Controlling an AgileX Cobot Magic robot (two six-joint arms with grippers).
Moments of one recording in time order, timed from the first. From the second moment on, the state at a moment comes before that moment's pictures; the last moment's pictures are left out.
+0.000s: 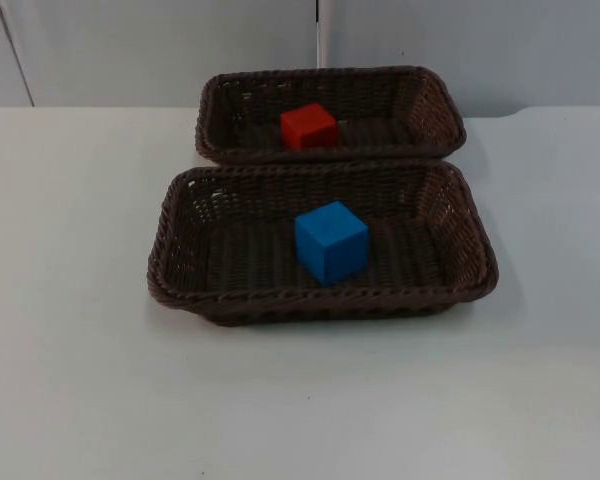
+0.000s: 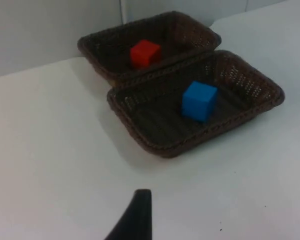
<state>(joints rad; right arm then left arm) 0.67 0.48 -0.68 -0.08 0.59 -0.01 -0.33 0.00 -0.53 -0.17 1.02 0.12</state>
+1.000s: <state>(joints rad) 0.67 0.08 -0.66 -0.08 0.99 0.00 -0.33 0.00 -0.50 -0.06 1.07 0.04</state>
